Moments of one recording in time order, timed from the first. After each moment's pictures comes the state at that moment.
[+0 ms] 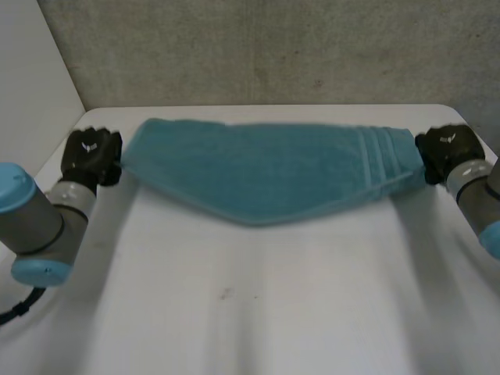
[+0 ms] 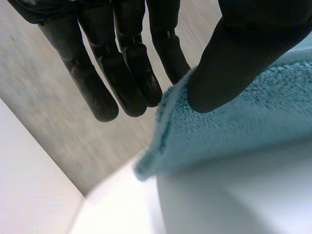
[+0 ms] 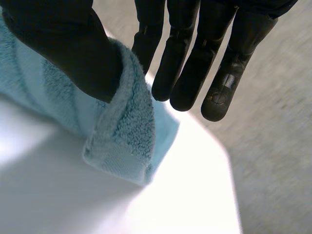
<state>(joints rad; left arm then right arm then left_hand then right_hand) 4.58 -2.14 -1.63 3.82 -1.41 3.45 1.68 -1.00 1.35 -0.16 1.48 2.62 1.13 1.20 1.19 1.20 0.96 0.97 1.18 1.19 1.19 0.99</state>
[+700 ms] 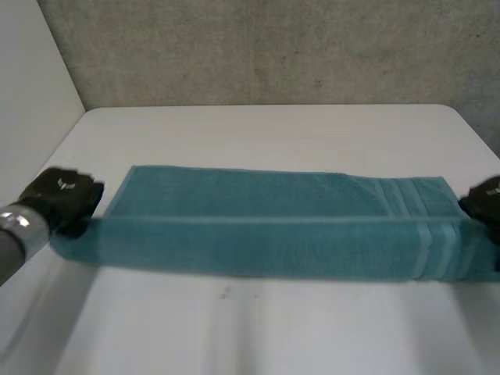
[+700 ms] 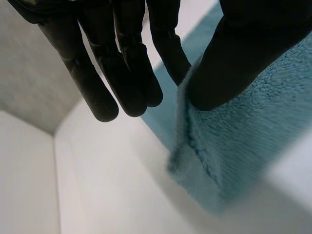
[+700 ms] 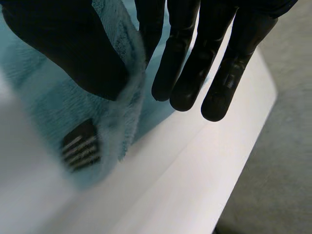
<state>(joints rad) 4.68 -1.77 -1.76 3.18 -1.32 3.84 1.47 -1.25 1.54 0.28 1.36 2.15 1.13 1.20 1.19 1.20 0.96 0.97 1.18 1.19 1.19 0.99</state>
